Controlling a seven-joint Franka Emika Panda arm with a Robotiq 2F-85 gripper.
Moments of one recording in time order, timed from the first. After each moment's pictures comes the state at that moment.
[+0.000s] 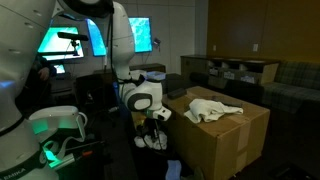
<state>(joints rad) 0.18 0.57 0.09 -2.39 0.12 2.94 0.21</state>
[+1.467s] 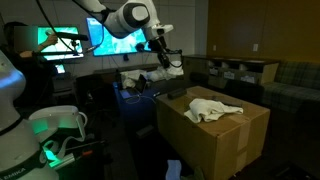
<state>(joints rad) 0.11 -0.11 0.18 -2.27 -0.20 2.46 0.62</state>
